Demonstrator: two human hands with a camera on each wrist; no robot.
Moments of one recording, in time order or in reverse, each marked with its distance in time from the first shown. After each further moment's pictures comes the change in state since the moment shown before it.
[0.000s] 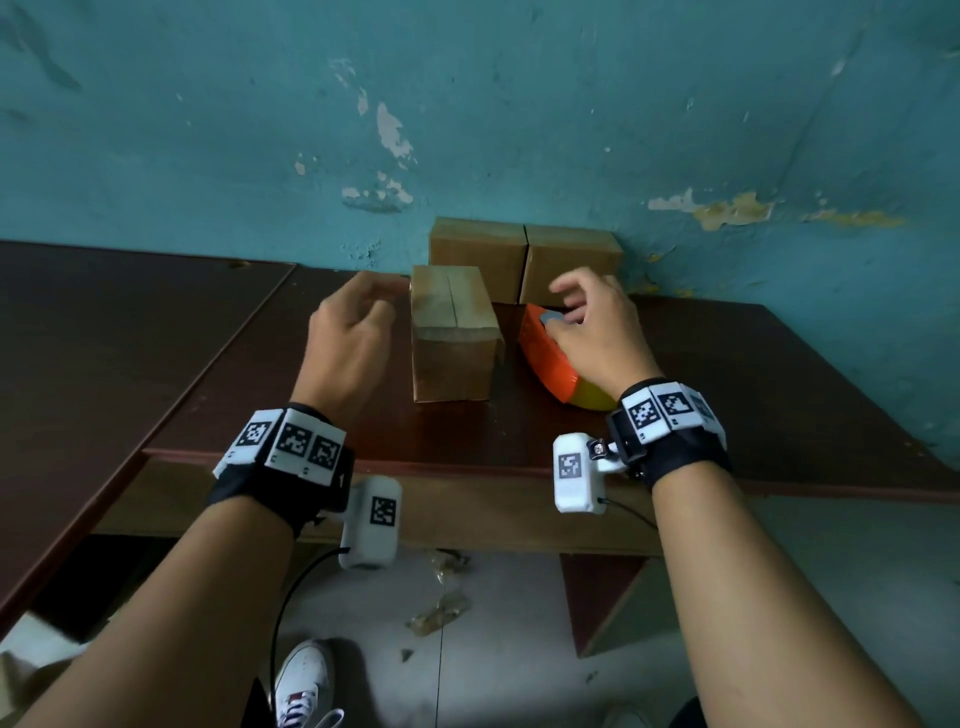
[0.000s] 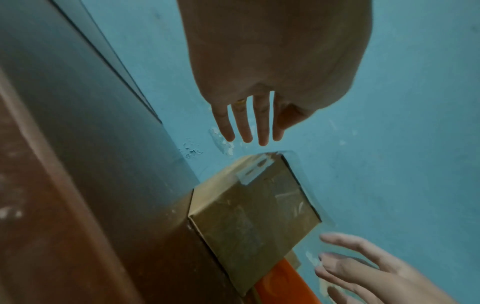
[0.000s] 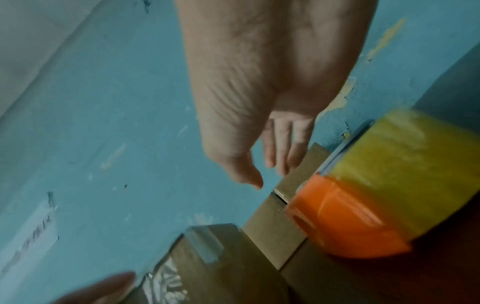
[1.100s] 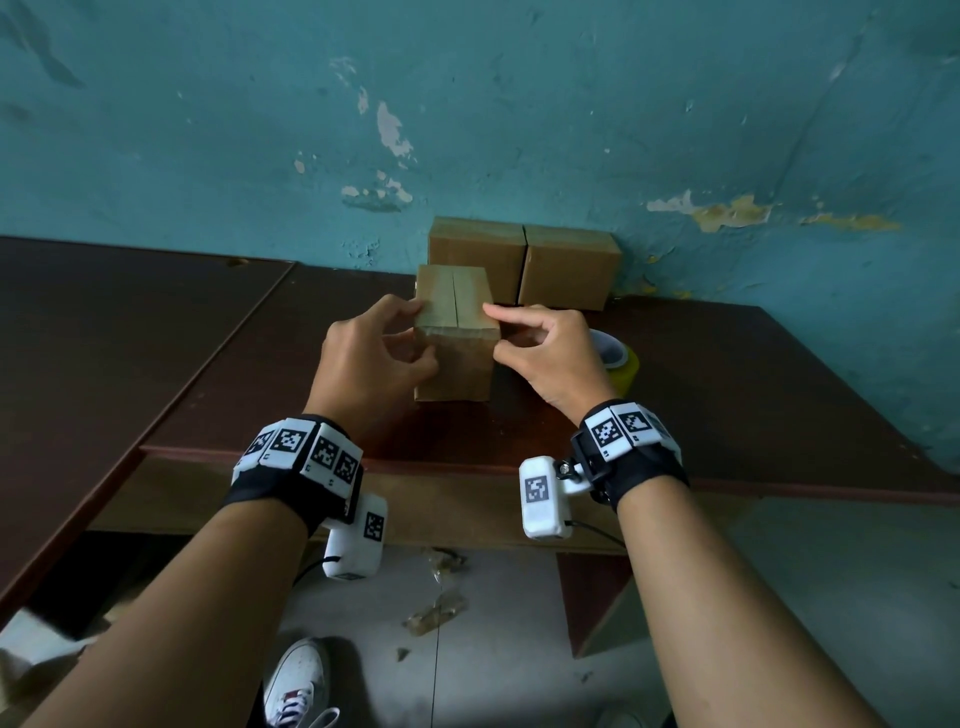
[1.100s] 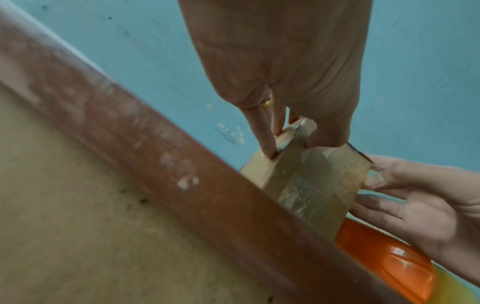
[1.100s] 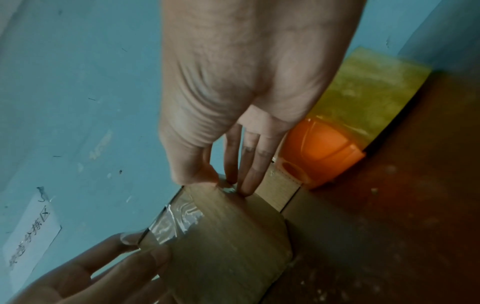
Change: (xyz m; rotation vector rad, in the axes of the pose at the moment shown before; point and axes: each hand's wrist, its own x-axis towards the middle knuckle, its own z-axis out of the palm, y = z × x) left_hand -0.014 -0.020 0.012 0.132 -0.101 0.131; right_hand -0.020 -0.004 0.041 0.397 -0.084 -0.164
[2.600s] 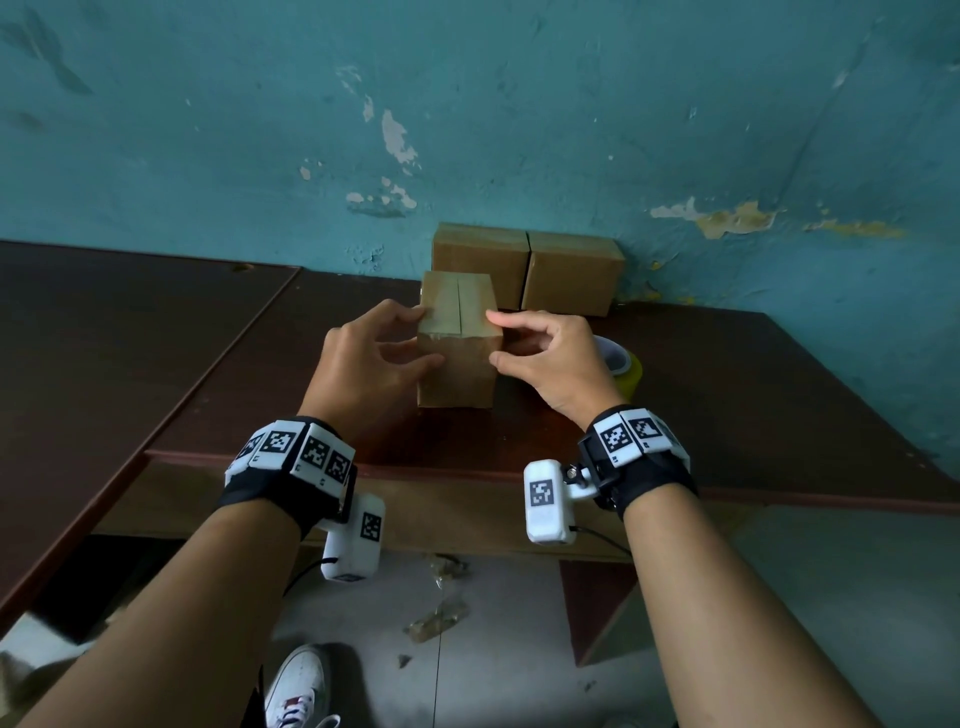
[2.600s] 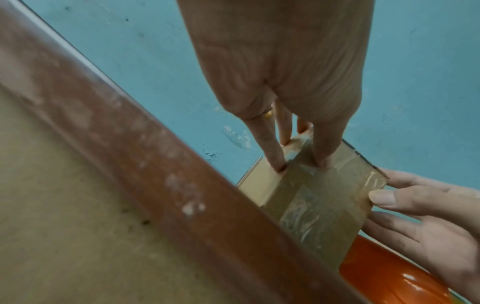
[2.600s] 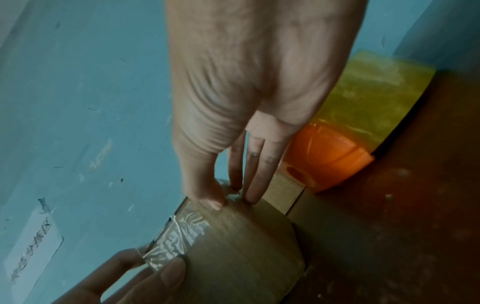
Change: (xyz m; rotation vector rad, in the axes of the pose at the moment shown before) left_hand 0.005 -0.001 -0.006 -0.105 -0.061 -0.088; right_hand 0.002 0.004 -0.004 0.015 -0.060 0.032
